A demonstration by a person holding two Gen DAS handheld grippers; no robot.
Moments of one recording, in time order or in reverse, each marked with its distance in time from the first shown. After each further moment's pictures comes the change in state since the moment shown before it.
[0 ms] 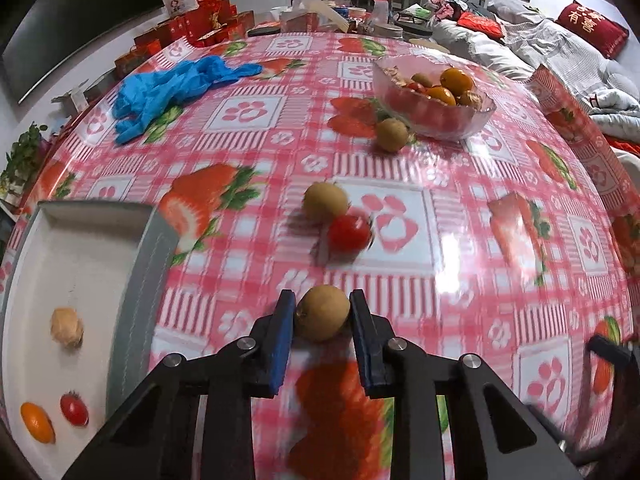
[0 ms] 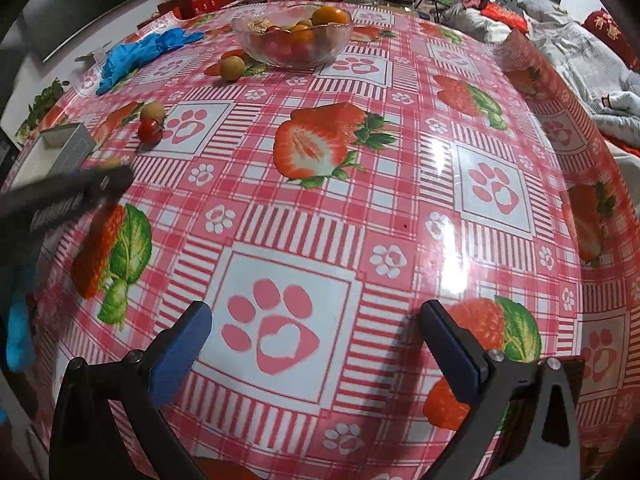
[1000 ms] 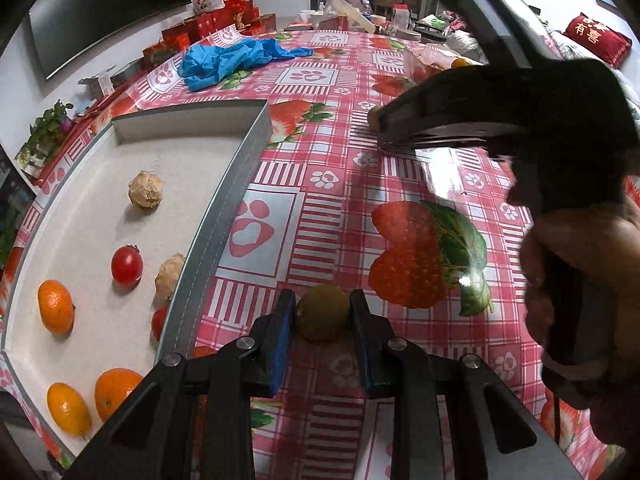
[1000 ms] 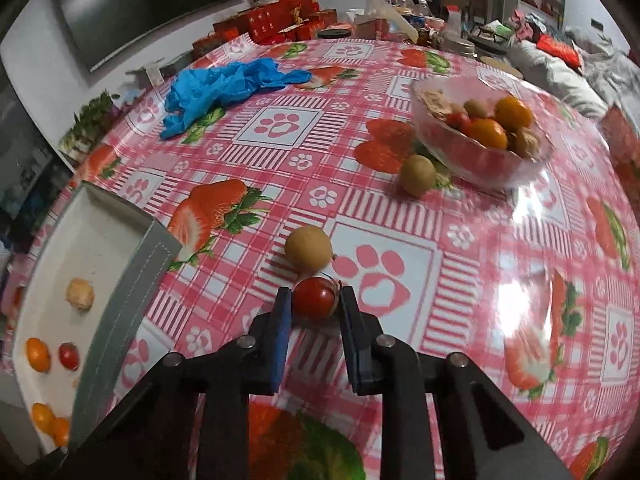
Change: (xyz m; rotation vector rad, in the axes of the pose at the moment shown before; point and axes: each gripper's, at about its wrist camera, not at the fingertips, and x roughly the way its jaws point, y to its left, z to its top) left arm -0.046 0.039 -0.086 -0.048 -0.037 0.027; right arm 0.029 0.117 0.092 -0.079 -0.118 0.172
